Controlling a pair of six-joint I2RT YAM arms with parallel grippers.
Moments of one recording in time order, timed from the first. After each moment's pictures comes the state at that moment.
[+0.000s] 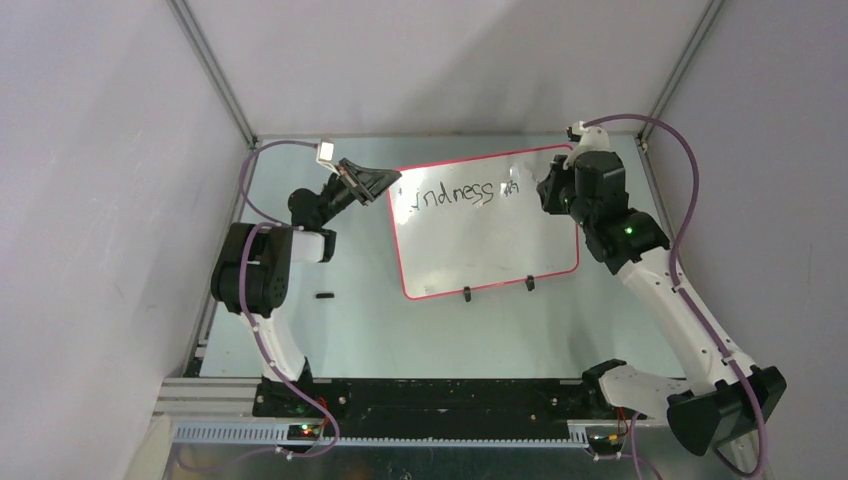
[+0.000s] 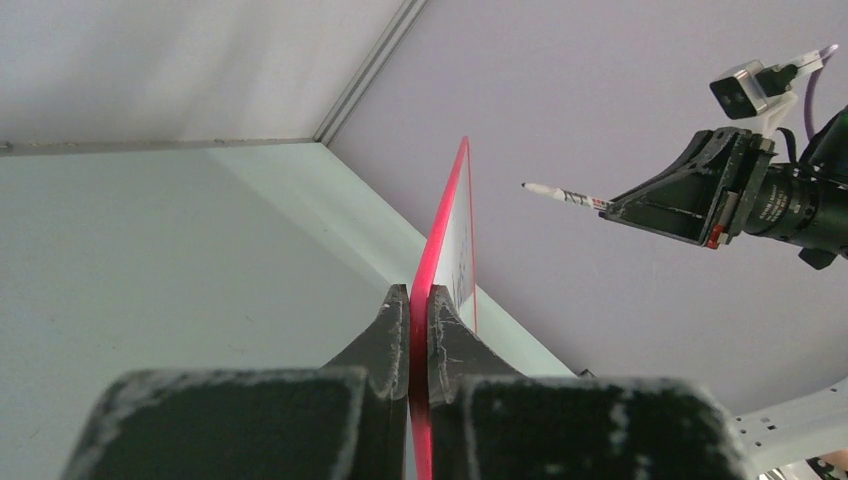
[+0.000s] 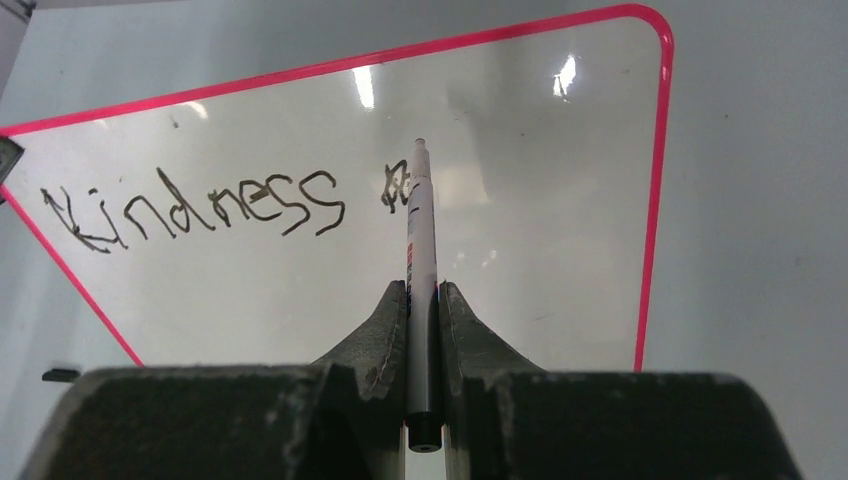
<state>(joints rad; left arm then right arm) -0.13 1.86 0.83 1.48 0.79 -1.02 0.39 1.13 1.22 -0.49 0.17 0.26</state>
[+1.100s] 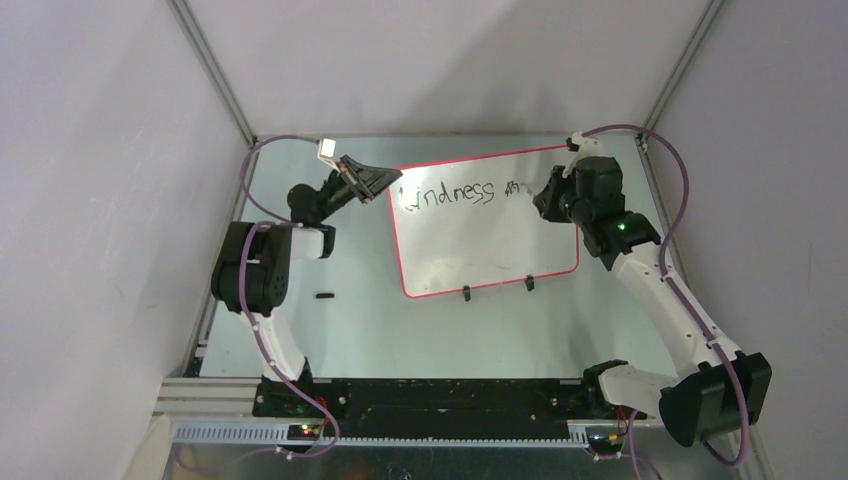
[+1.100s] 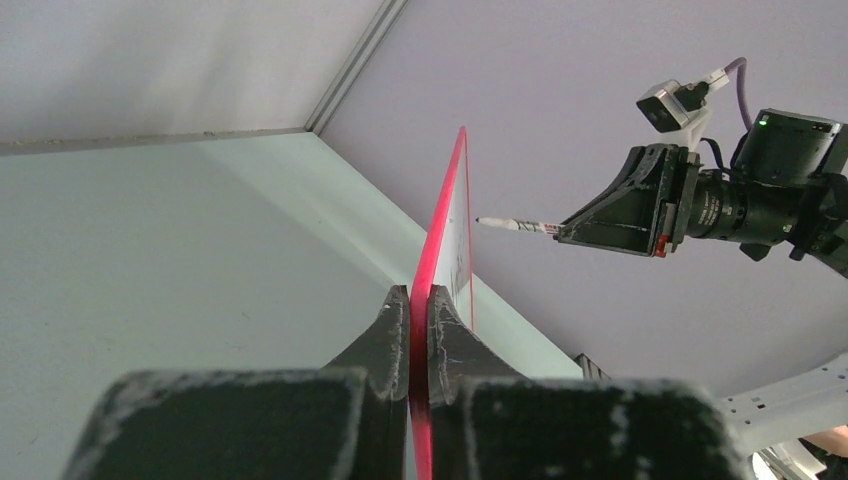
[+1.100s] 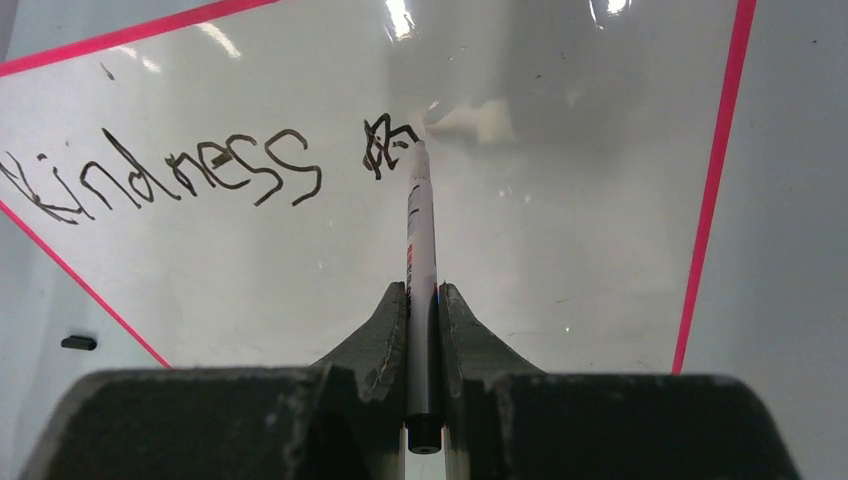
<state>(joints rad) -0.12 1.87 0.87 1.46 0.84 -1.02 0.29 1.17 1.11 -0.42 0.00 0.31</state>
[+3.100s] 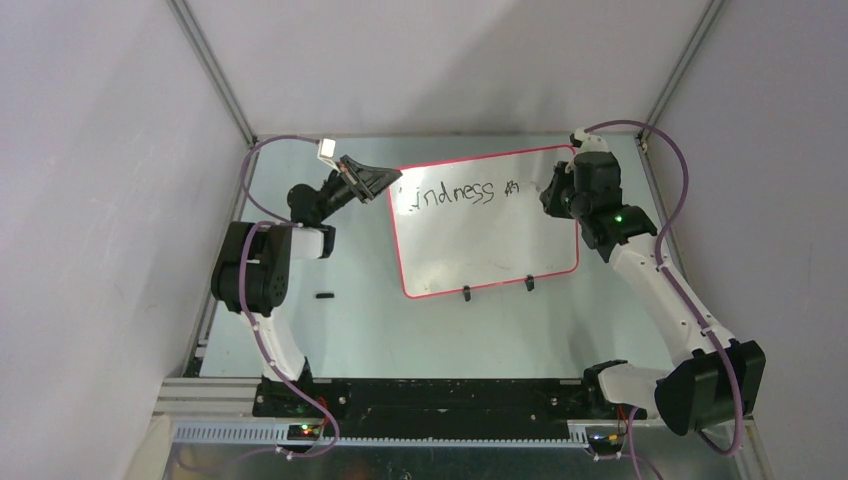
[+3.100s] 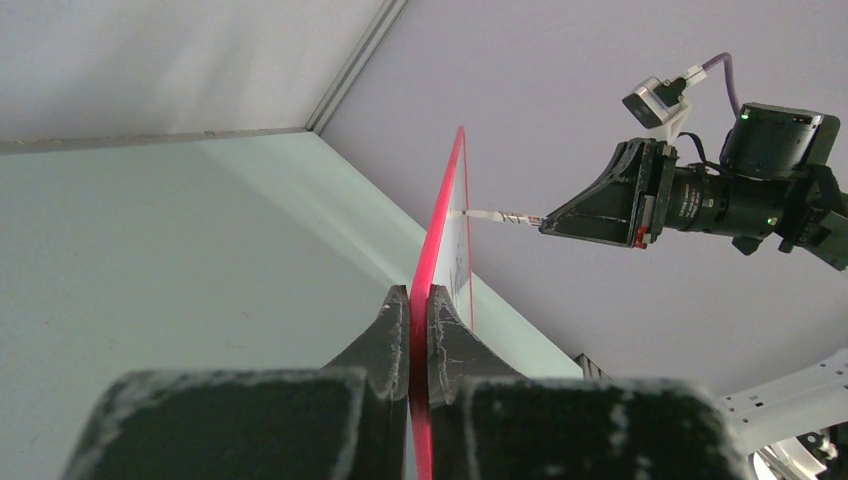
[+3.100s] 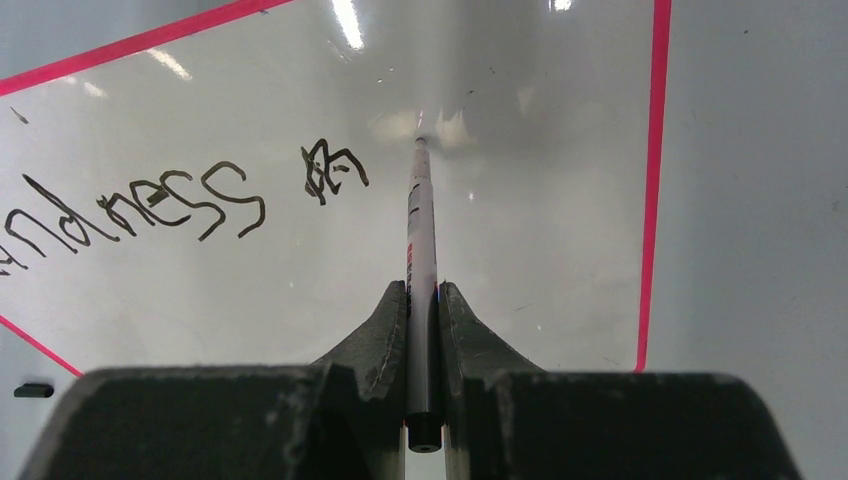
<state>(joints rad) -0.12 1.87 0.87 1.46 0.84 -1.02 0.27 1.23 1.14 -0.44 0.09 0.32</state>
